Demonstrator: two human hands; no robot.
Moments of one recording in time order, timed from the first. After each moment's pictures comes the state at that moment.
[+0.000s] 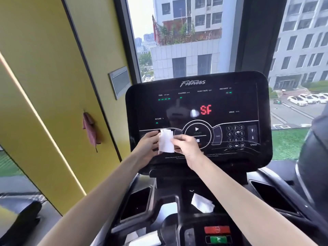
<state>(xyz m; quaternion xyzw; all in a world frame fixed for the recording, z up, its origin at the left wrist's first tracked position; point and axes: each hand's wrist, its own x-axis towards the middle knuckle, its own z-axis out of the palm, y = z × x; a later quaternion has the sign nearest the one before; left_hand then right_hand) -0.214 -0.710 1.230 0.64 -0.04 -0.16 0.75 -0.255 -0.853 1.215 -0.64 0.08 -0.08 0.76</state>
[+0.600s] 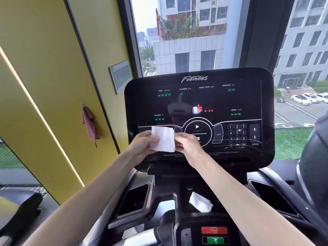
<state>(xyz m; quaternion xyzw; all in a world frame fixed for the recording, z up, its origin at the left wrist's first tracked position) -0.213 -0.702 1.227 0.67 -0.06 -0.15 0.72 -0.249 -0.863 1.210 -0.60 0.06 -0.04 0.79</state>
